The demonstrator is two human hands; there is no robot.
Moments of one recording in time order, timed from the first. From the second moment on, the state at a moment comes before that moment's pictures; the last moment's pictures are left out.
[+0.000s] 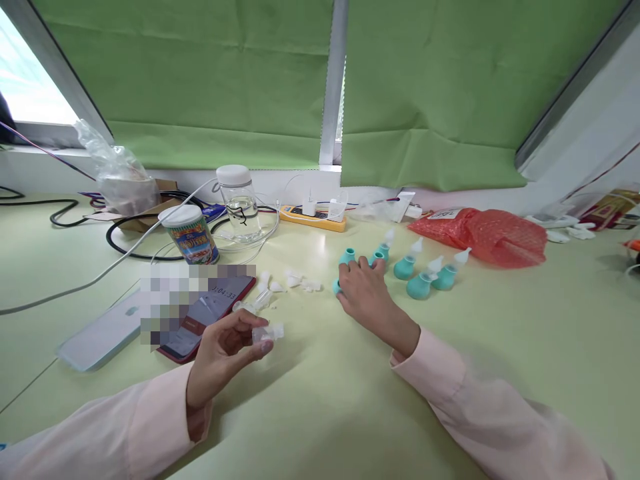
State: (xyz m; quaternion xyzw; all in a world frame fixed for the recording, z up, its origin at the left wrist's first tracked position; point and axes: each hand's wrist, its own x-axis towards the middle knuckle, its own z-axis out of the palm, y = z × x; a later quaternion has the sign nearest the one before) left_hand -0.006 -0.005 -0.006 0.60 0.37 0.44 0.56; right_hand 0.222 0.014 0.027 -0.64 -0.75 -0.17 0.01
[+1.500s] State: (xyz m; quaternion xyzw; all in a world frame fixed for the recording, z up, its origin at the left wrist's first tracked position) left_hand -0.007 -0.007 -0.005 0.62 0.32 0.38 0.60; right_hand 0.173 -0.023 0.011 -0.48 -0.77 0.36 0.23
